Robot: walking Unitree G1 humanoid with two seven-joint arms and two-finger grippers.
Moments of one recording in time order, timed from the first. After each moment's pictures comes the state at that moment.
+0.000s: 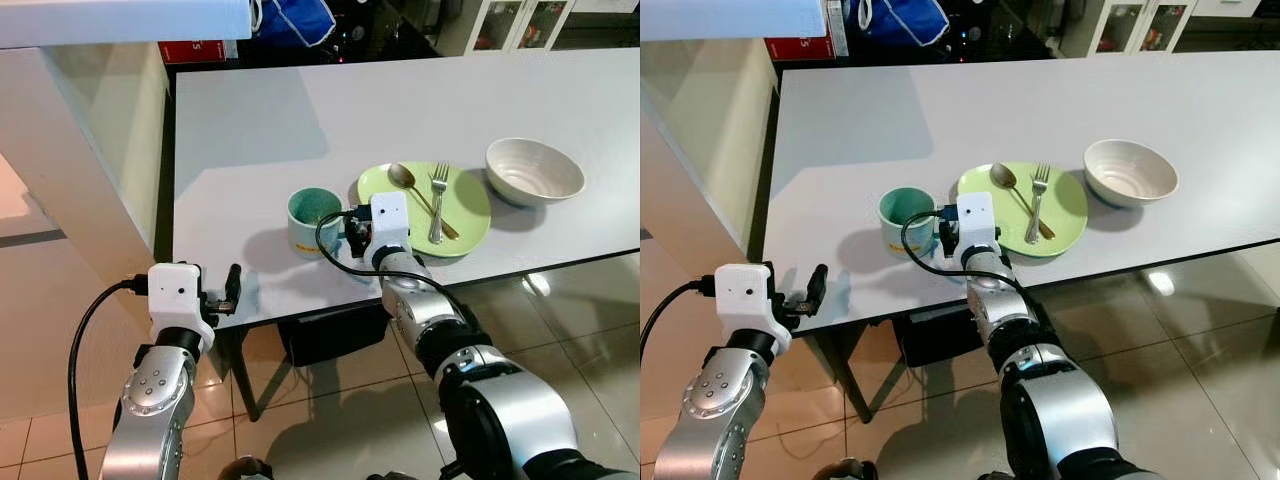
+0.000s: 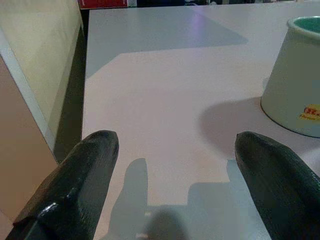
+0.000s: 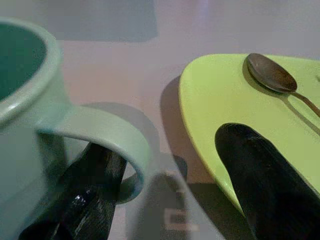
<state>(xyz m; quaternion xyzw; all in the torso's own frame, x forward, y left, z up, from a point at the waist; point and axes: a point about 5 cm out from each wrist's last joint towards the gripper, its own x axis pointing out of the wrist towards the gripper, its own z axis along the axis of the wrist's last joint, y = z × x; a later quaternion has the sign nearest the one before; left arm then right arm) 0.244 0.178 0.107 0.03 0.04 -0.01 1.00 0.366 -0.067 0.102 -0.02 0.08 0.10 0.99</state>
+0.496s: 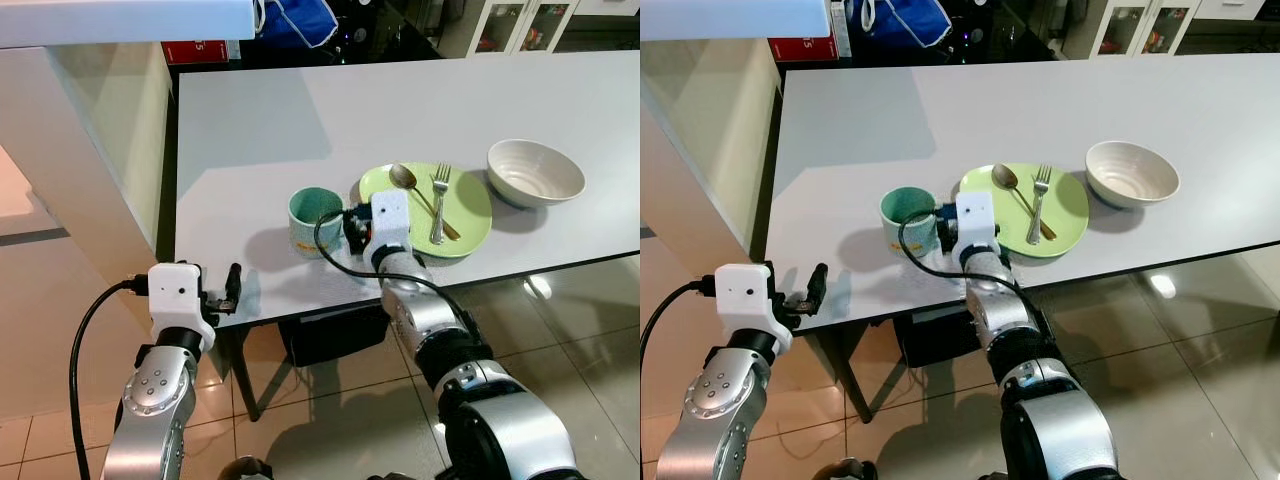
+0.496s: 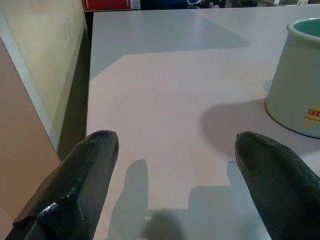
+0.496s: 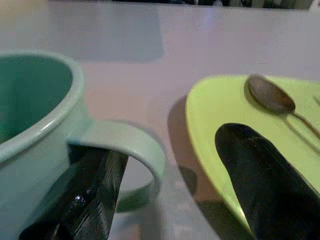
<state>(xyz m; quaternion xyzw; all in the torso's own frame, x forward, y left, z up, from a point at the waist) 0.244 0.178 0.106 0.03 0.04 0.00 1.00 0.360 -0.066 0.110 -0.01 0.05 0.10 0.99</state>
